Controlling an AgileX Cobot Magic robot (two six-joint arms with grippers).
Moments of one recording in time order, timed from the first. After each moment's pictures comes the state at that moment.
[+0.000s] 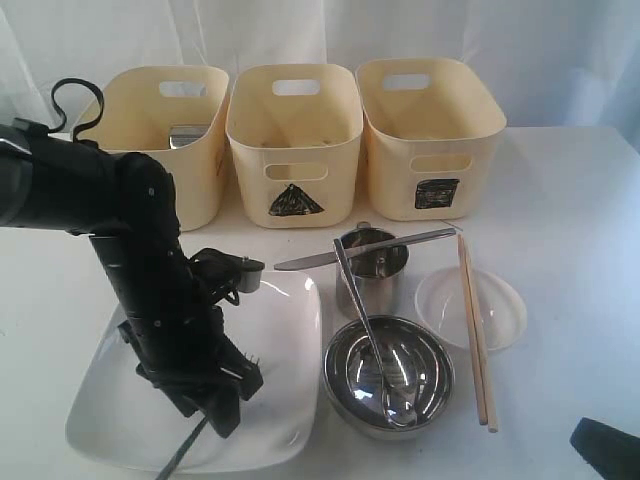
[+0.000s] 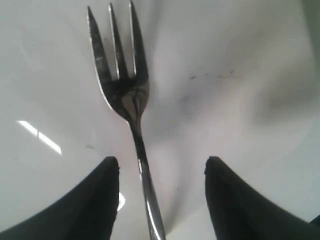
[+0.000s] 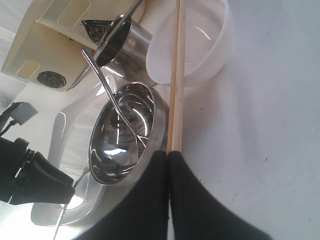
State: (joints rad) left arm -0.61 1.81 -1.08 -0.39 0.98 0.29; right arm 0.17 0.20 -0.01 0.68 0.45 0.09
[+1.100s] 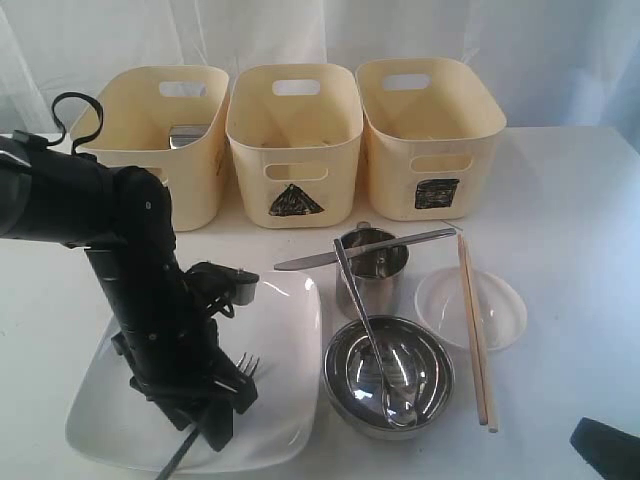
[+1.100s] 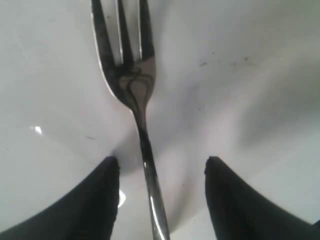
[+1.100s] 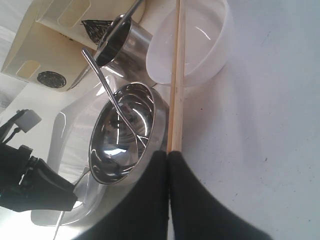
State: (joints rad) left arm -0.61 1.81 -1.05 -0.39 0.95 0.28; right arm 0.17 0.20 -0.01 0.68 0.45 0.09
